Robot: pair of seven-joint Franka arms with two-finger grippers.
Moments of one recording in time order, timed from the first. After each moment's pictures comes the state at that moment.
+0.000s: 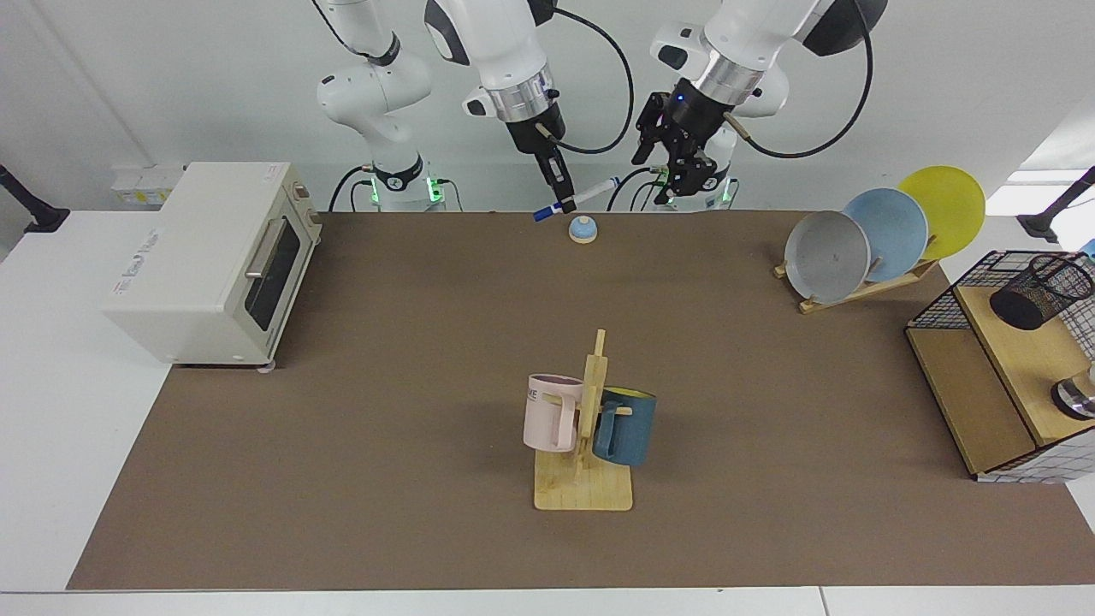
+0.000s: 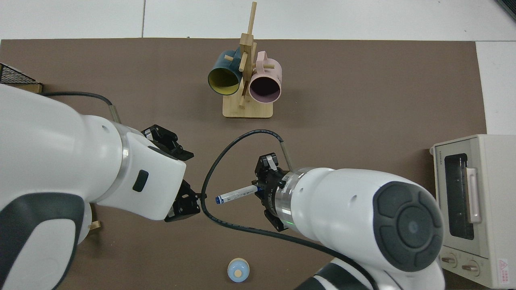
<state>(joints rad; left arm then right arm) -0.20 -0.08 -0.21 -1.61 -0.32 1.61 0.84 0.54 -0.08 0.08 -1.84 0.24 2.04 1.85</state>
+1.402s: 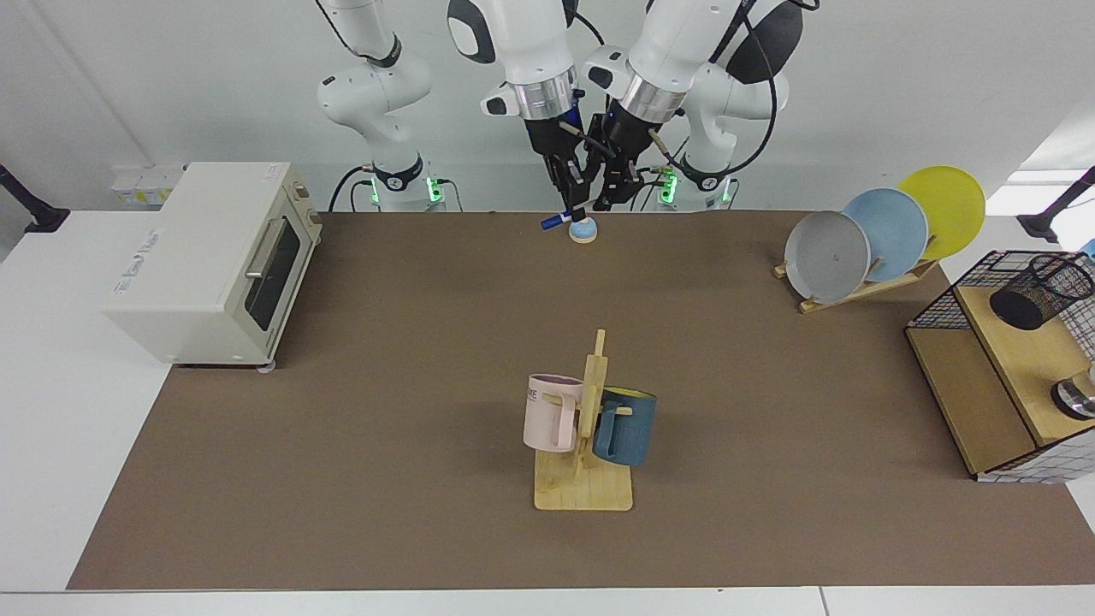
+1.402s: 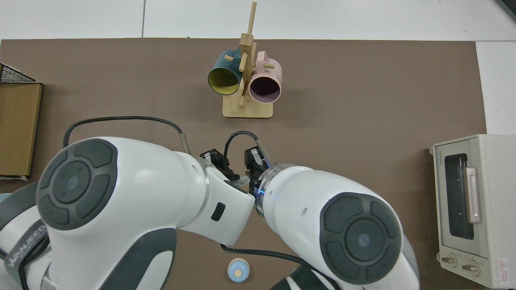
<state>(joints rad) -0.32 -0.10 -0.24 -1.76 -0.32 1.79 0.81 0.58 -0.02 0.08 -1.76 0.09 2.04 1.86</state>
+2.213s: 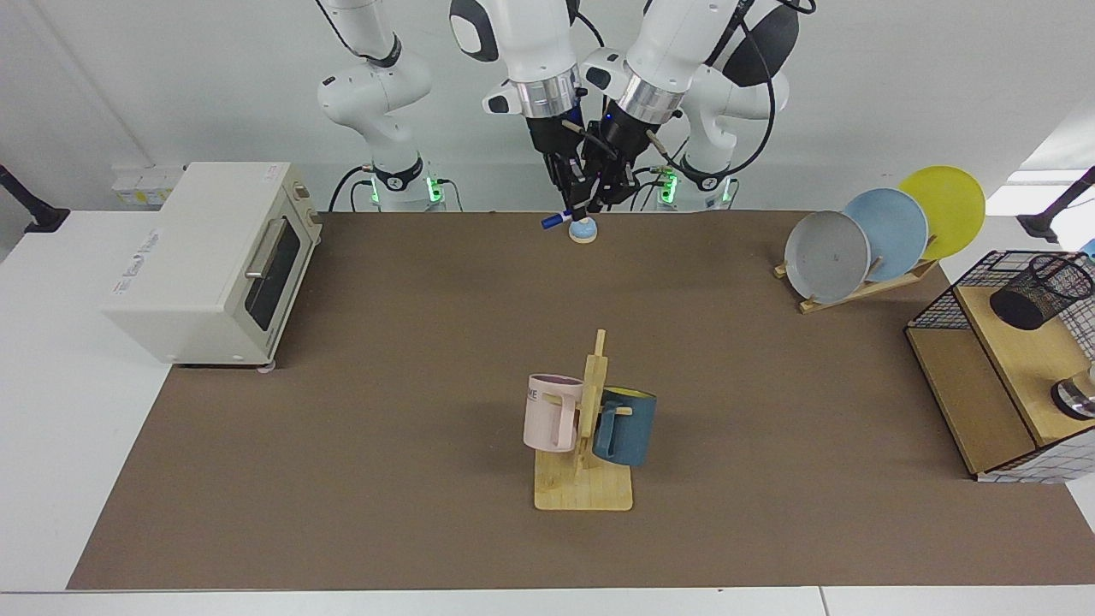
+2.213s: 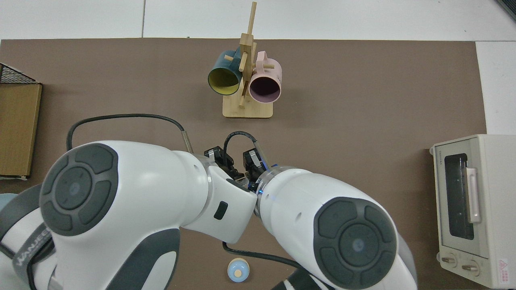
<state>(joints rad) -0.32 -0.10 -0.25 -1.77 -0.31 1.85 0.81 0.59 -0.02 0.08 -1.76 0.07 2.03 1.85</state>
